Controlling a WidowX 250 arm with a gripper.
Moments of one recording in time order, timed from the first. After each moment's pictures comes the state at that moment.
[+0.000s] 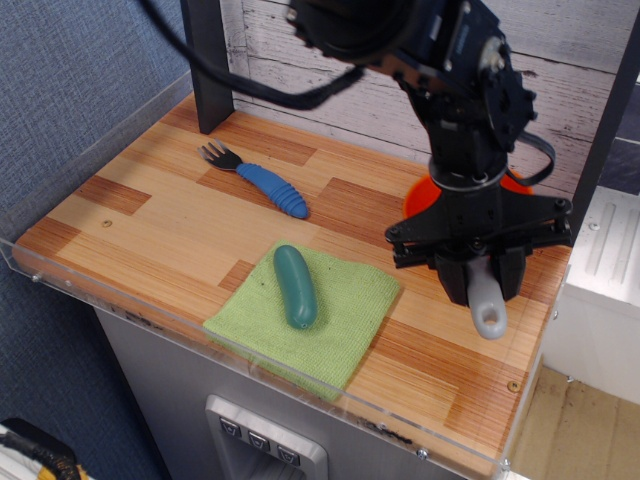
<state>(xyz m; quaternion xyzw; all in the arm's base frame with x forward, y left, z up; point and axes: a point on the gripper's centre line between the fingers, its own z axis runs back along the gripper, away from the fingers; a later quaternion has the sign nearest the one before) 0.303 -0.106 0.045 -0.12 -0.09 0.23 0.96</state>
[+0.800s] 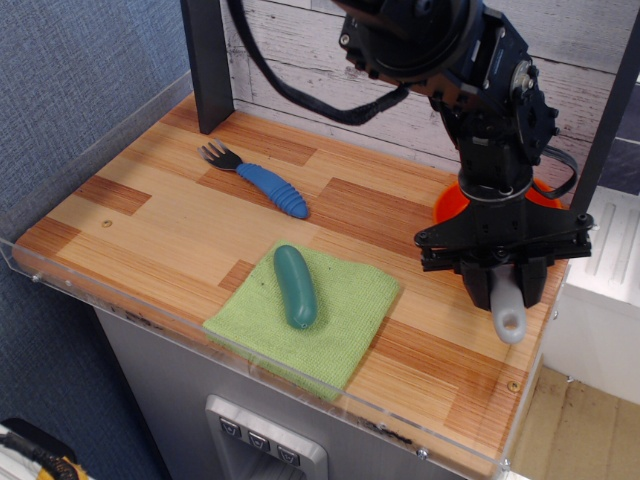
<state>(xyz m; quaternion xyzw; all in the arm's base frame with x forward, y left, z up) 0.321 -0.120 0.027 -0.13 -0.09 0.20 0.97</state>
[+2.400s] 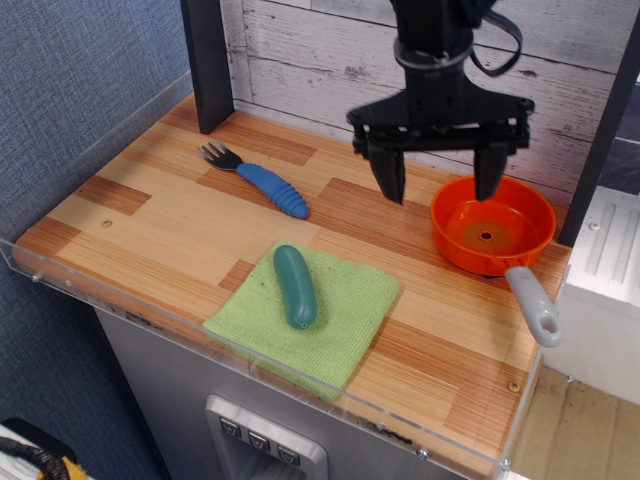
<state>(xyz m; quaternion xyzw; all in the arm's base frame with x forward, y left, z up) 0.331 -0.053 0.102 -0.06 -0.13 0.16 0.98</state>
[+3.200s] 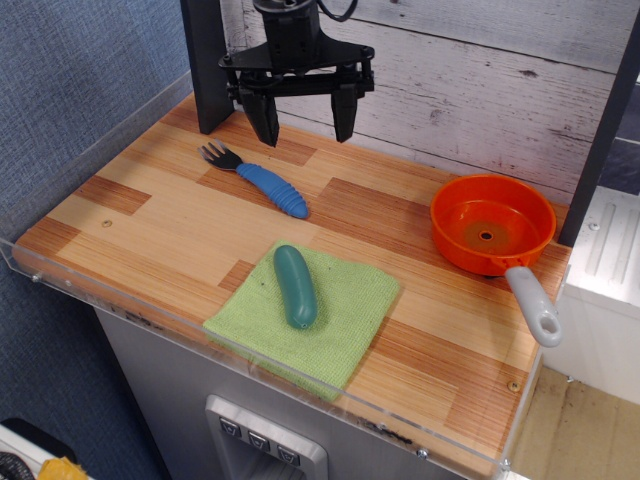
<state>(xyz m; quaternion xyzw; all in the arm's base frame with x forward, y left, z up) 0.349 0.064 0.090 -0.02 -0.11 0.22 0.97</state>
